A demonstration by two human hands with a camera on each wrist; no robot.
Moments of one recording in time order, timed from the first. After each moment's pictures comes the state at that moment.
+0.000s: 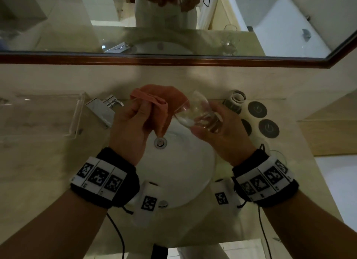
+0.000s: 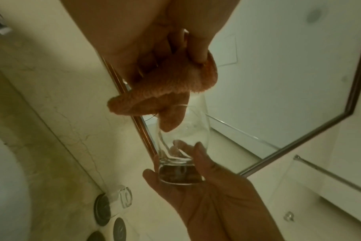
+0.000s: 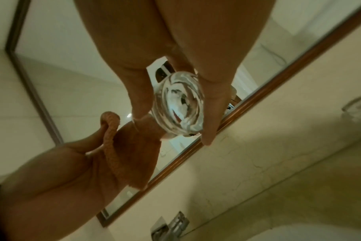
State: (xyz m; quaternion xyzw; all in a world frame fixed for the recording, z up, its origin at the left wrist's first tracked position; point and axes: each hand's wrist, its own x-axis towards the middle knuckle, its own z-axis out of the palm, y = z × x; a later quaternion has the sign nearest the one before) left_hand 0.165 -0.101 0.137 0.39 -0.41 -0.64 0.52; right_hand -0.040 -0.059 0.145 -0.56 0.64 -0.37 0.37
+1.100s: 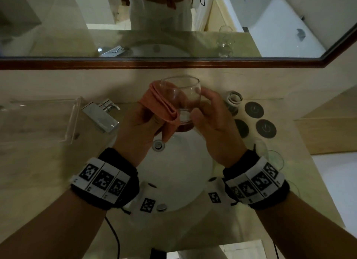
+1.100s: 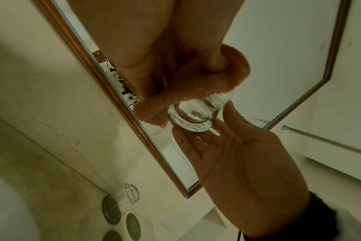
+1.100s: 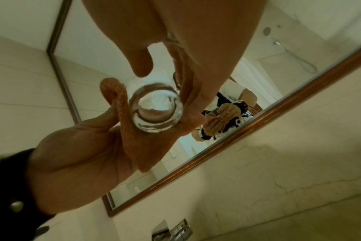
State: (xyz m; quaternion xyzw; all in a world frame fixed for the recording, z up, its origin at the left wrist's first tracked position) left_hand 0.150 -0.104 0.148 0.31 -0.51 -0.65 0.47; right_hand -0.026 -0.067 0.148 -0.53 0.53 -0.50 0.43
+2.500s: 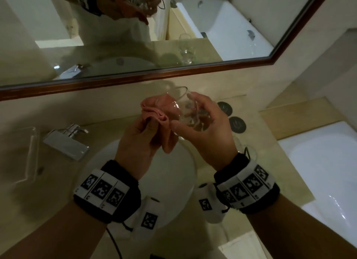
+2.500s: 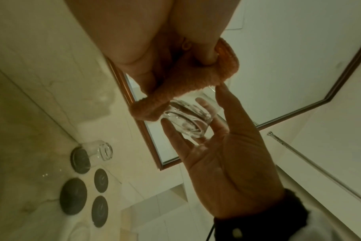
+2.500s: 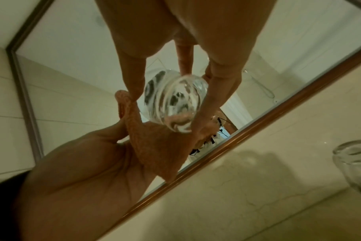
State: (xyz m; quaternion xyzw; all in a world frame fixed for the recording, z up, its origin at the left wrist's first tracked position) left_hand 0.106 -0.118 0.131 0.29 -0.39 -0.77 0.41; right_hand -0.049 -0.057 0.164 -0.47 0.65 -0.51 0.31
